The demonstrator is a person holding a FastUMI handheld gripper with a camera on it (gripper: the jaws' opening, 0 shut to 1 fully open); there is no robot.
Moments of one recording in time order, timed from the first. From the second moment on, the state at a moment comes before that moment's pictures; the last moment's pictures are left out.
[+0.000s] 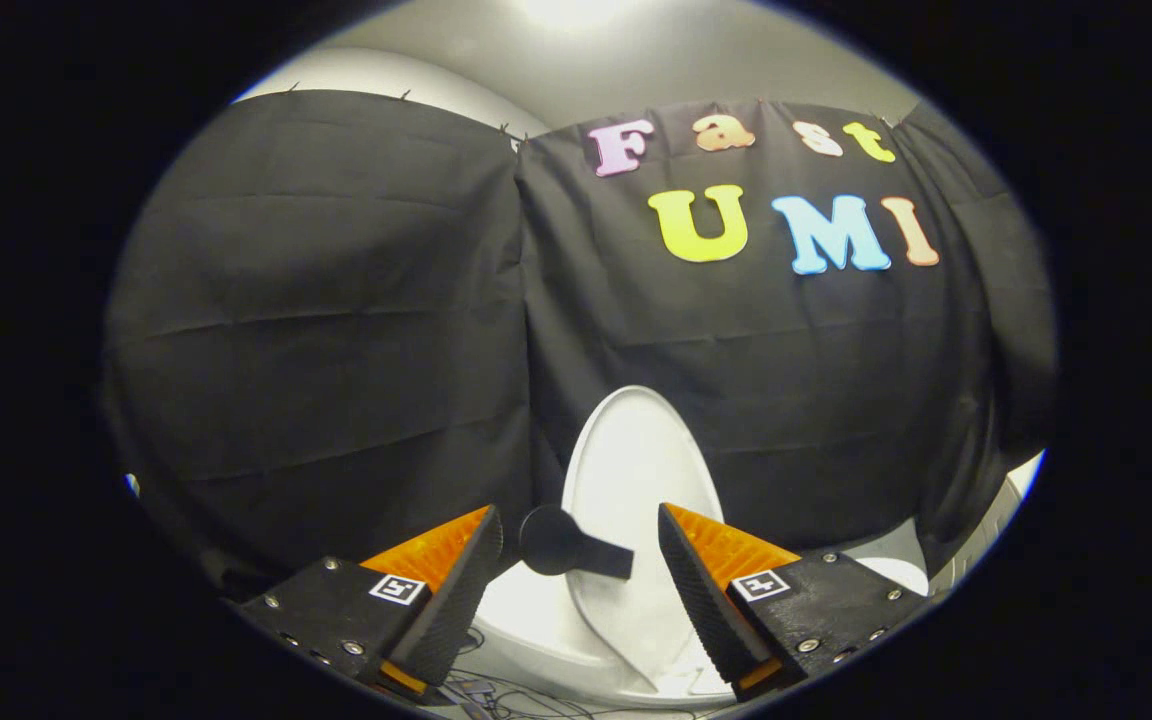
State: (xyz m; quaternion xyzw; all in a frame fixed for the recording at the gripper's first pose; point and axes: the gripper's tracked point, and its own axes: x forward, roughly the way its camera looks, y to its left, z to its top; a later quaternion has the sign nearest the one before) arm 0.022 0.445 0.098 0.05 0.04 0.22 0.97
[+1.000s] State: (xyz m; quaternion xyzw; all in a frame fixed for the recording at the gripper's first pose) arm 0.038 0.196 0.148 -0.01 -0.05 0.06 1.00
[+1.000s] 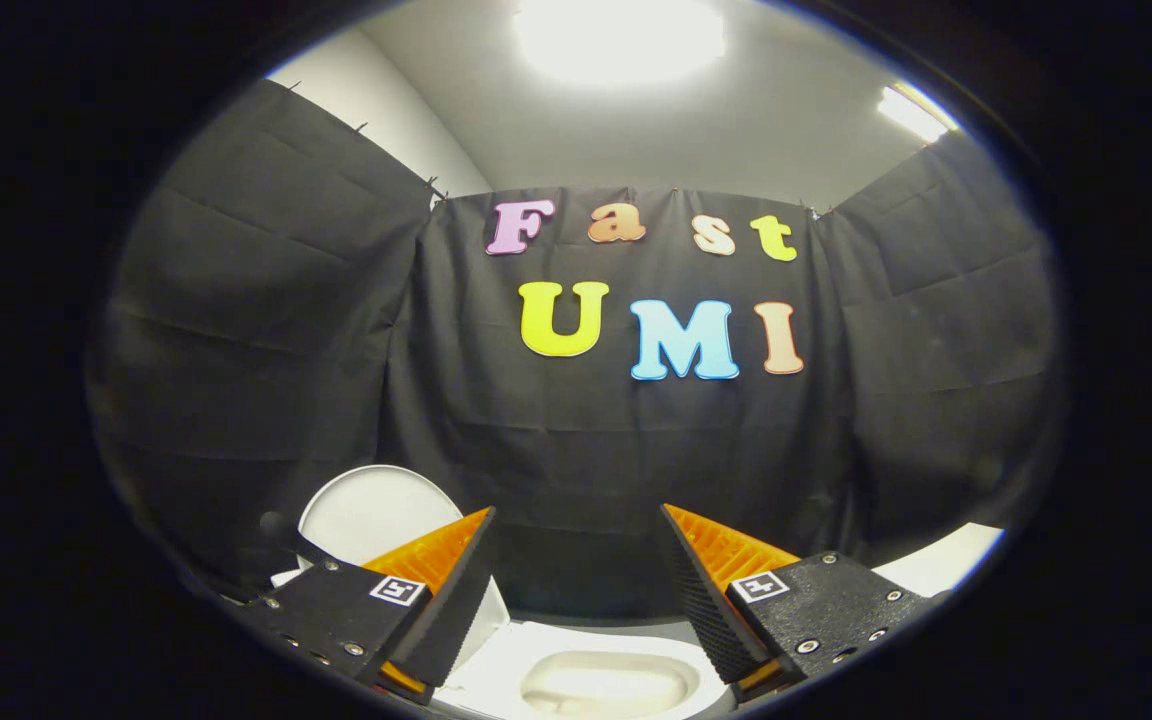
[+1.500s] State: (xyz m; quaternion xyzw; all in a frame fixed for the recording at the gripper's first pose) arm 0.026 0.123 0.139 -0.03 -0.06 0.01 1.00
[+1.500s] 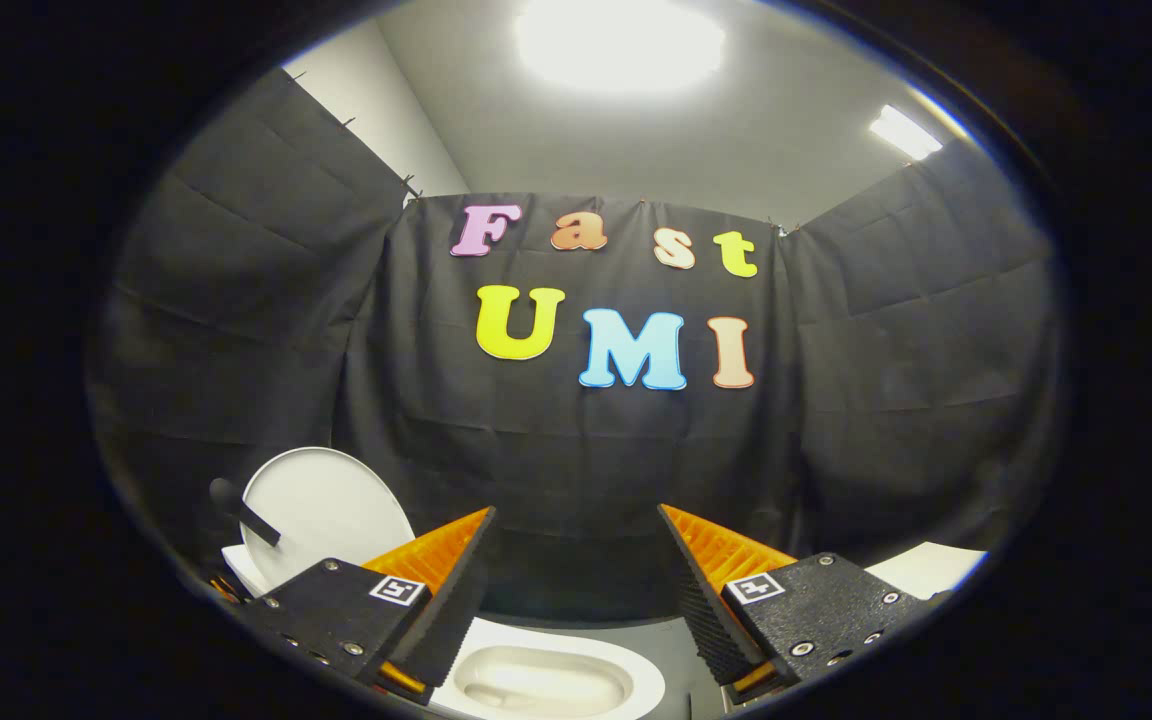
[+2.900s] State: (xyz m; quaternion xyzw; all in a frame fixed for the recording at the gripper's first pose) arm 0.000 -0.026 -0.029 0.03 0.00 -0.13 0.99
